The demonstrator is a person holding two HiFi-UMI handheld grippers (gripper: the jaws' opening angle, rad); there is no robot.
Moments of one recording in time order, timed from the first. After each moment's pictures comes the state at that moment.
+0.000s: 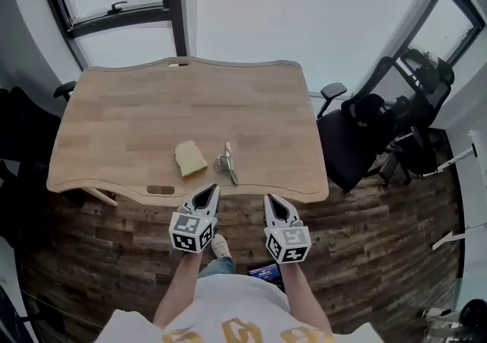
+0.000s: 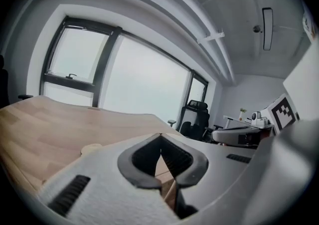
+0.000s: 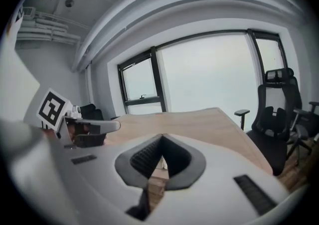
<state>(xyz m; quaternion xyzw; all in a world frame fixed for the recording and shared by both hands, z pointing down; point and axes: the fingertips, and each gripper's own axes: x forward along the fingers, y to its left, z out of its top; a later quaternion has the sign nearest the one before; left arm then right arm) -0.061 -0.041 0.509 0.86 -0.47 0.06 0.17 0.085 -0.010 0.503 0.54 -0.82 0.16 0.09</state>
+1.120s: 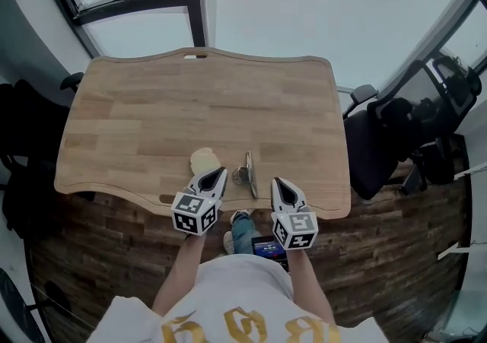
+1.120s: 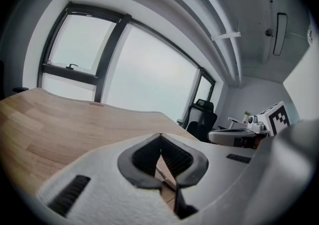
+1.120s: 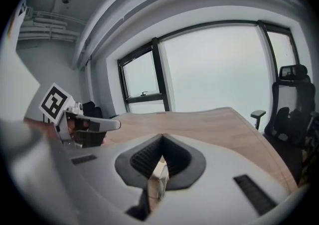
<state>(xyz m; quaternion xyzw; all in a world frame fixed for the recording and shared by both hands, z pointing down) -0.100 -0.162 0.531 0.86 -0.47 0.07 0.21 0.045 -0.139 0.526 0.52 -0.83 0.17 0.11</state>
